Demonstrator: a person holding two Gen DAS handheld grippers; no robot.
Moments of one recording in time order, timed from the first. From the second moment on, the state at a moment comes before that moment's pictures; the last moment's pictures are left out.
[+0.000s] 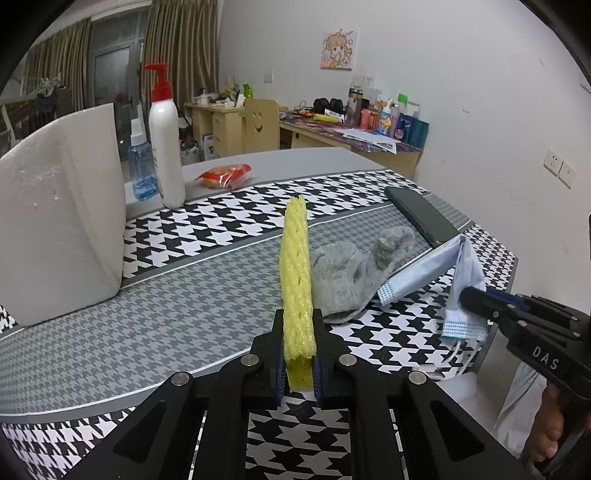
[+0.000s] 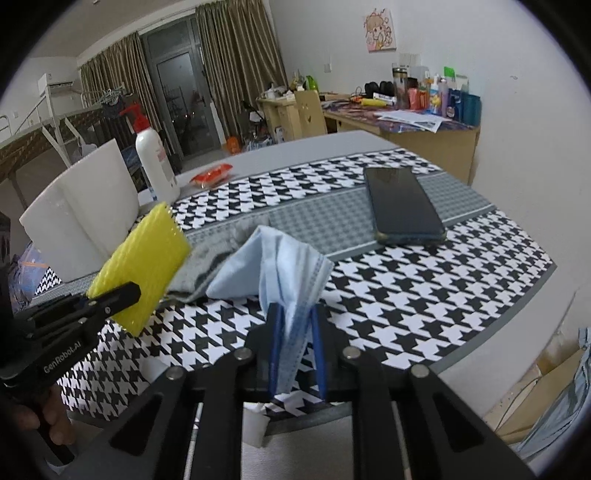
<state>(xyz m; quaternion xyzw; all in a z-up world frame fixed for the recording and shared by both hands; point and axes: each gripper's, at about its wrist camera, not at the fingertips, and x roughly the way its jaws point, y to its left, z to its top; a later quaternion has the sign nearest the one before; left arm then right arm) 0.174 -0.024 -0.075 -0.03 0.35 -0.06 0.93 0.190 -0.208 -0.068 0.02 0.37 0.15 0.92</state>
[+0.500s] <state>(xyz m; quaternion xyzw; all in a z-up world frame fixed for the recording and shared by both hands) 0.156 -0.016 -0.054 -0.03 0.32 -0.05 0.94 0.177 -0.211 -0.040 0.03 0.32 0.15 0.94</state>
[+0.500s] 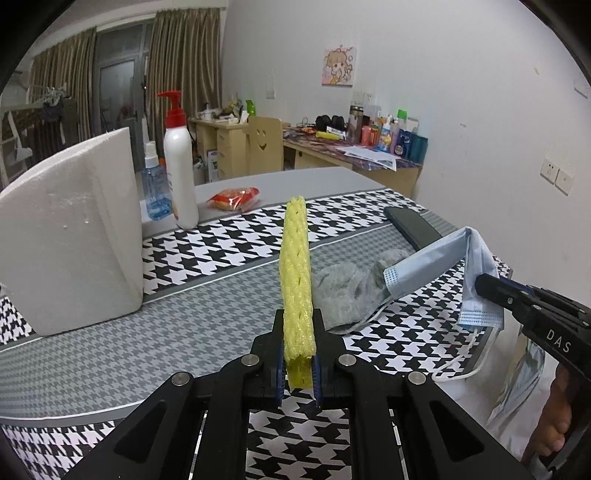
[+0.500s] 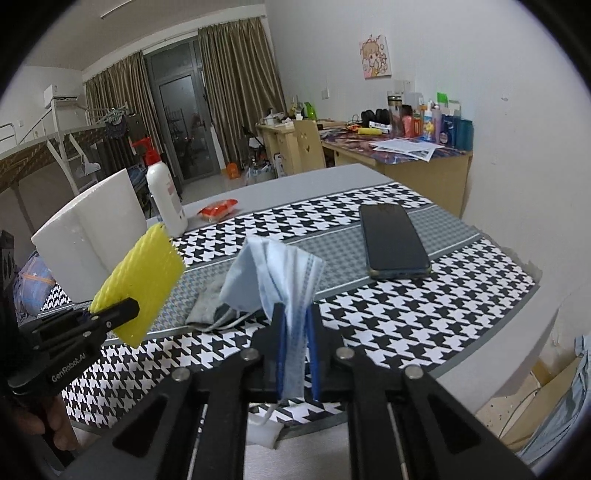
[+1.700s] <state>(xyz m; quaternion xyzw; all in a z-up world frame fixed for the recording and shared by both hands) 0.127 0.012 -0.010 0.00 0.27 -0.01 0.96 0.156 -0.182 0.005 0.01 0.24 0.20 0.95</state>
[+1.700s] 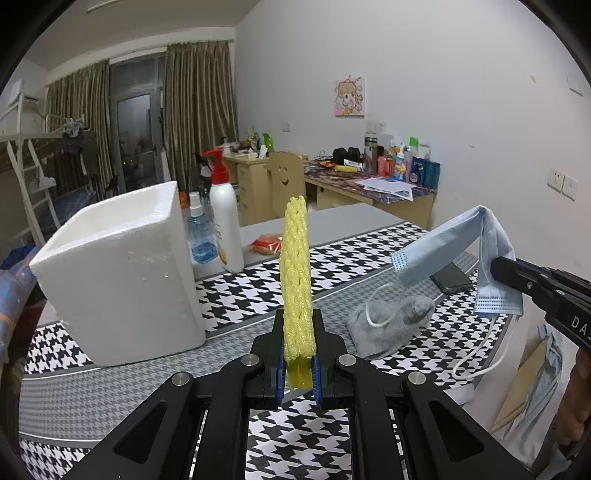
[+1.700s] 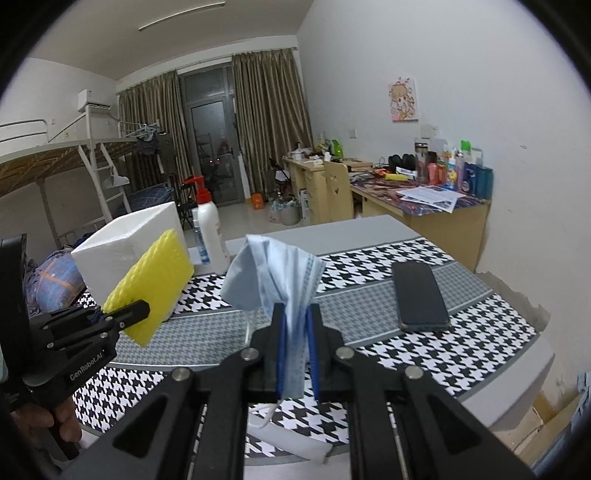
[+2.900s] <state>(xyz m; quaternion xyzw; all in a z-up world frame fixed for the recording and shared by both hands) 0.119 0.055 0.026 0.01 0.22 0.04 0.97 0.166 -0.132 0.028 0.00 0.22 0.27 0.94</state>
